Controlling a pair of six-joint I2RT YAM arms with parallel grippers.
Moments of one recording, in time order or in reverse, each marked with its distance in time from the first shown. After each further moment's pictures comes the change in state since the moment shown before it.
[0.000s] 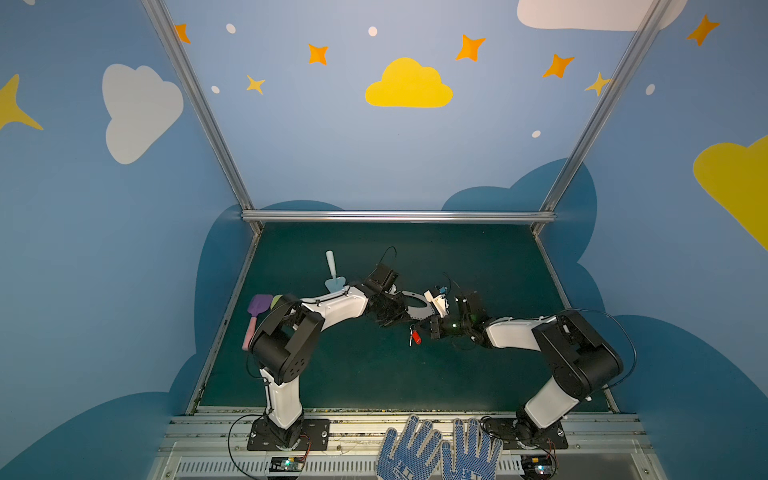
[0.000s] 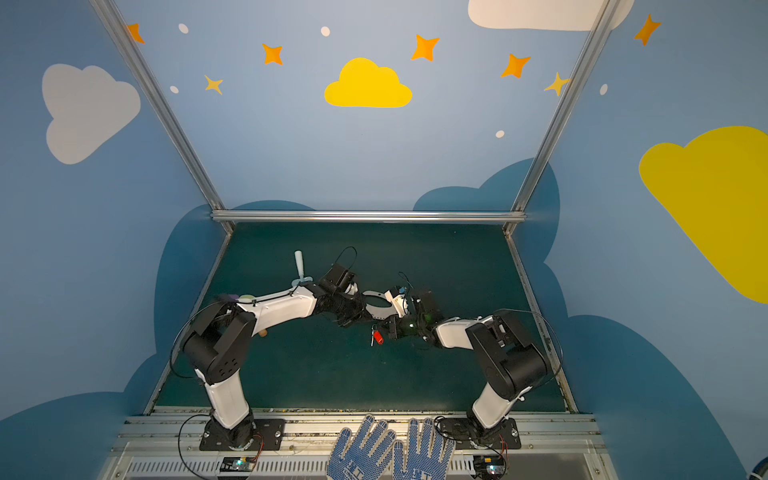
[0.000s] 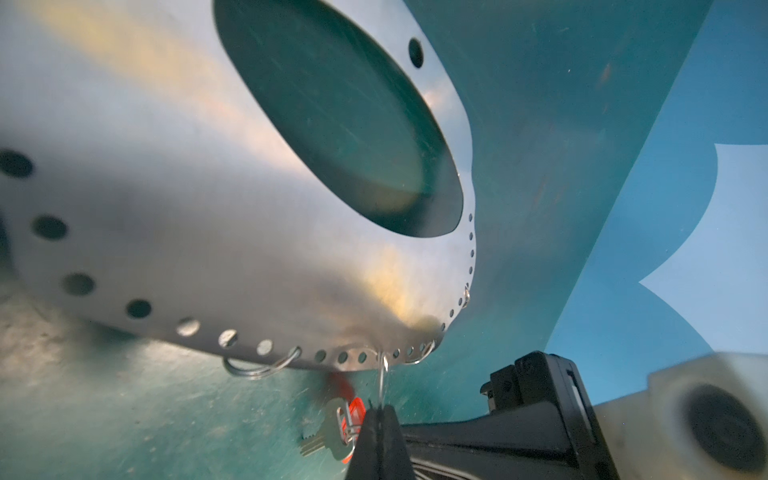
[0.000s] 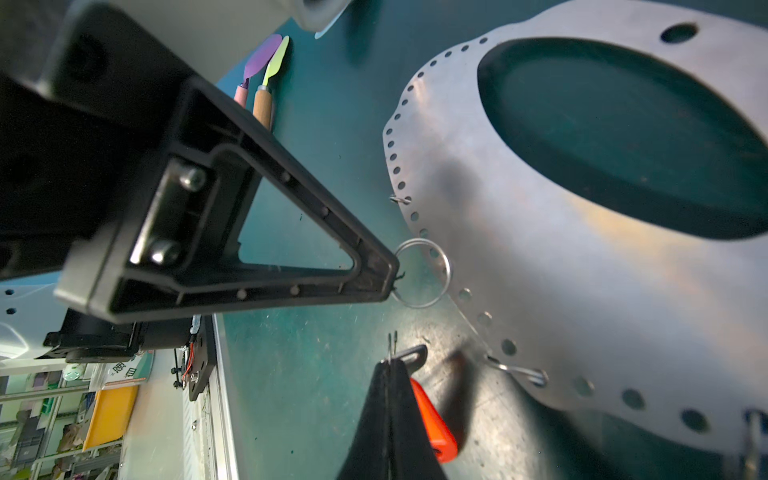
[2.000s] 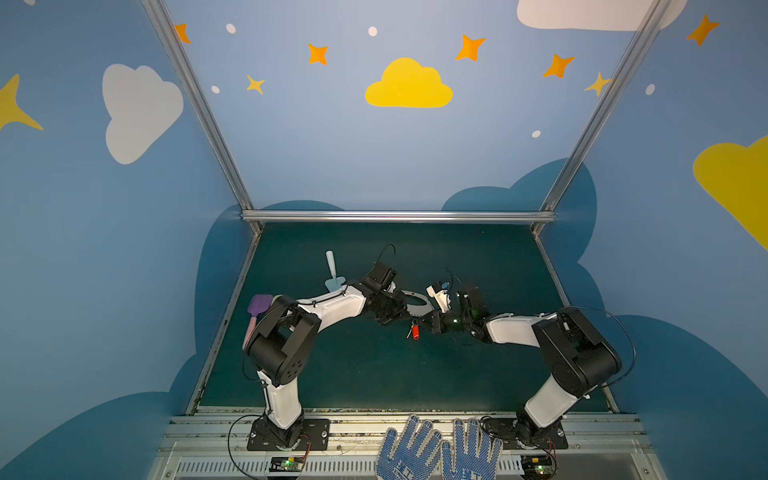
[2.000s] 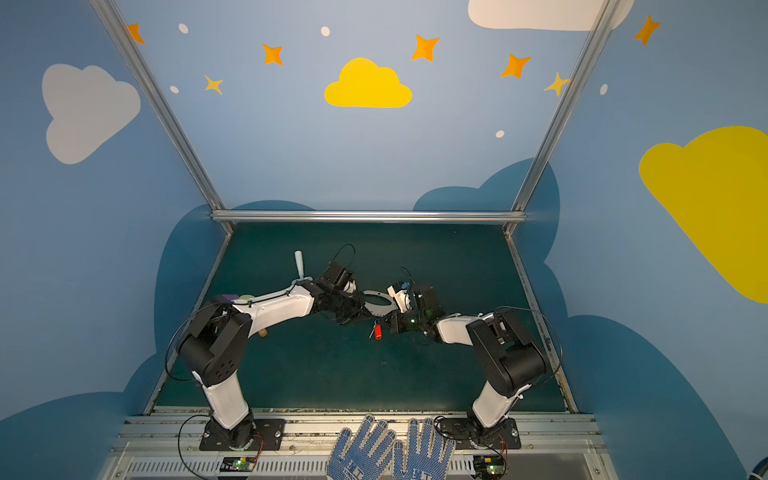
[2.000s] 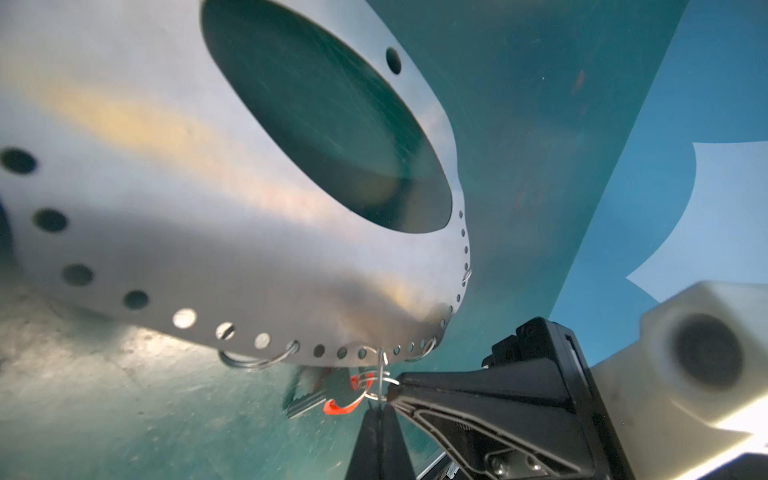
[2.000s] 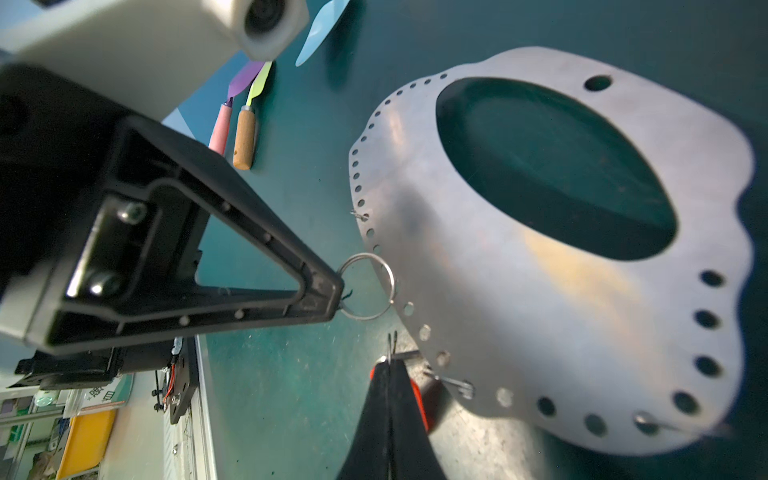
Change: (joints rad) left arm 0.008 -0.022 0.000 -0.004 0.007 0.015; right arm -0.024 0.011 0.031 -0.025 0.022 -0.022
